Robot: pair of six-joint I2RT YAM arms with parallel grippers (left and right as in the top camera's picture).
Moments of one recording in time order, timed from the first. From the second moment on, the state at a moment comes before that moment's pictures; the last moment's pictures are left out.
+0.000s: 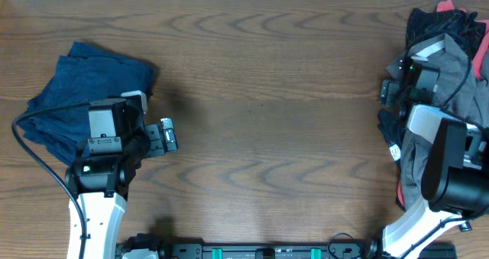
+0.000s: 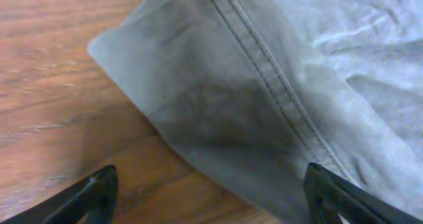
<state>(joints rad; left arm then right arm) 0.04 1.00 0.86 -0.82 0.10 -0.15 -0.24 1.93 0.94 0.17 0.21 -0.13</state>
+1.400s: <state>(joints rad) 0.04 1.00 0.86 -0.82 0.10 -0.15 0.02 1.21 0.96 -0.31 0.14 -0.09</state>
